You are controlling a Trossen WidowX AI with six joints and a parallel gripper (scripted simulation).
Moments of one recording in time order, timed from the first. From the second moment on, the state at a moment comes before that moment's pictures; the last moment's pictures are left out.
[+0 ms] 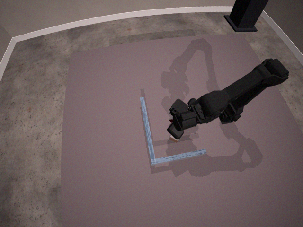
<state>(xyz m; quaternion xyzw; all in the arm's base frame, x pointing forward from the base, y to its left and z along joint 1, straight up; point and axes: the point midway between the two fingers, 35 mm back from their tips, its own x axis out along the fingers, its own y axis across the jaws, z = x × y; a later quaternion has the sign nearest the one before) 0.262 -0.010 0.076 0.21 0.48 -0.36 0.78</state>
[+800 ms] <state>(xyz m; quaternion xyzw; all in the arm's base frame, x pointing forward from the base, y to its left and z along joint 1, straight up) 0.269 -0.011 0.067 0.17 0.39 -0.37 0.82</state>
